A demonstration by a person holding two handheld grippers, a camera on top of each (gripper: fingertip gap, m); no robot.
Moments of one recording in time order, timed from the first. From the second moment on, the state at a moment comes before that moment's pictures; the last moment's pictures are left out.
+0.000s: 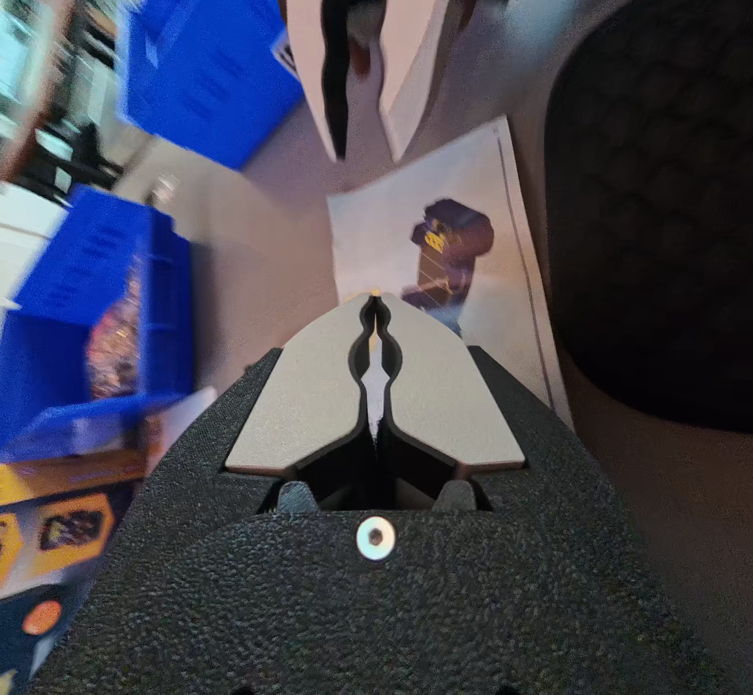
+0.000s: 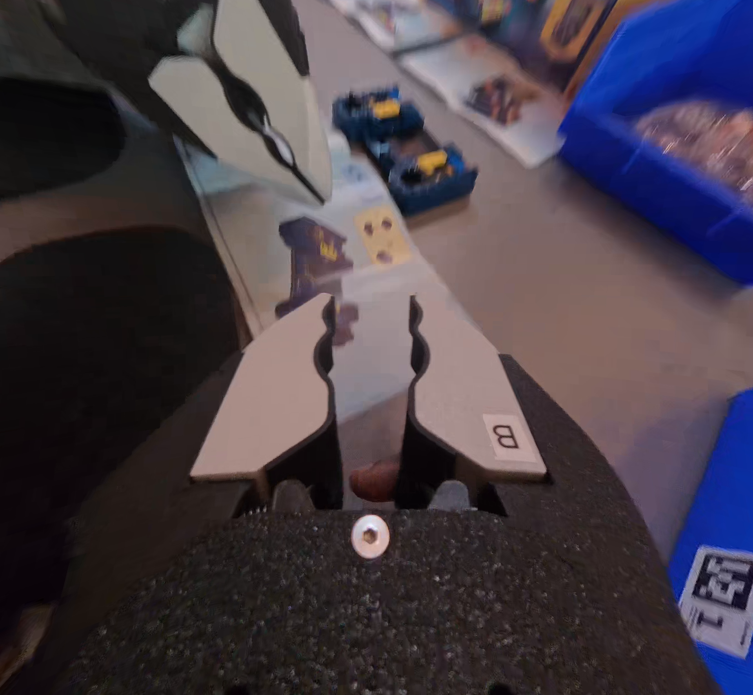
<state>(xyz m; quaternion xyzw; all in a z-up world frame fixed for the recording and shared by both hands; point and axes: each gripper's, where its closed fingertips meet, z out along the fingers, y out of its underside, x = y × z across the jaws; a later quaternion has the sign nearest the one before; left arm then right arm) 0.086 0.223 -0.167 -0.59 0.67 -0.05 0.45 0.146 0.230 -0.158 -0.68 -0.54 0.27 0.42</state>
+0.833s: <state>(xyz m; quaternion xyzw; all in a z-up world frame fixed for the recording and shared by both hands) 0.017 0.203 -0.209 -0.76 0.54 -0.19 0.31 0.074 0.193 -0.195 -0.74 -0.53 0.32 0.27</state>
